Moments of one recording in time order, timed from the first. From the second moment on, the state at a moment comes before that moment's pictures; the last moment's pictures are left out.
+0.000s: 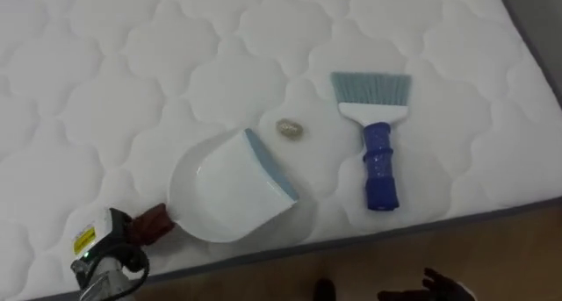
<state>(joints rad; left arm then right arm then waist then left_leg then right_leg) -0.27 0.32 -0.17 1.31 0.48 -0.09 0.61 -0.13 -0.29 0.21 1.24 0.53 -0.07 -0.06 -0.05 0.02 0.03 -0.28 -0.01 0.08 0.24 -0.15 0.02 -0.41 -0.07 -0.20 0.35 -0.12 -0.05</state>
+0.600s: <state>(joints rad) -0.23 0.33 -0.18 1.31 0.47 -0.07 0.73 -0.13 -0.30 0.08 1.15 0.74 -0.07 -0.23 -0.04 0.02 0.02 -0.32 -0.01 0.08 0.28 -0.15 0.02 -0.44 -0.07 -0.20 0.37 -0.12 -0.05</state>
